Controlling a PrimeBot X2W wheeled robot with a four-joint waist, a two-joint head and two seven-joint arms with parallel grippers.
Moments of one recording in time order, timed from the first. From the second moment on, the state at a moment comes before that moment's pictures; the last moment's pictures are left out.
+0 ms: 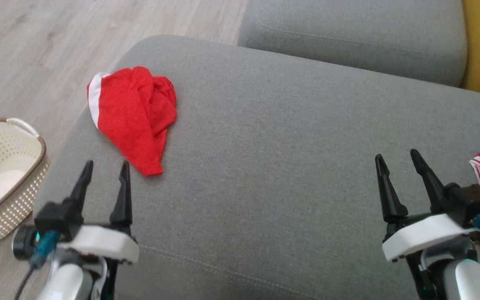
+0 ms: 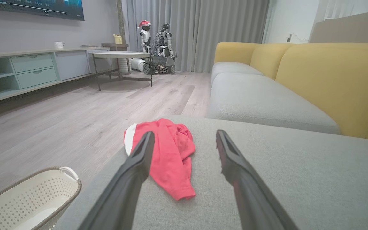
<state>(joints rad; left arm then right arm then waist) -0.05 0.33 -0.37 0.06 -0.39 0.24 -0.25 0.04 -0.05 0.03 -0.09 0.12 0.13 0.09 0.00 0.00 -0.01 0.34</state>
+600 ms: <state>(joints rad) -0.47 0.28 -0.27 0.36 -0.51 0.15 -0.25 -0.12 -0.05 0.05 -0.17 0.07 0.13 0.14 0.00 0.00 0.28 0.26</state>
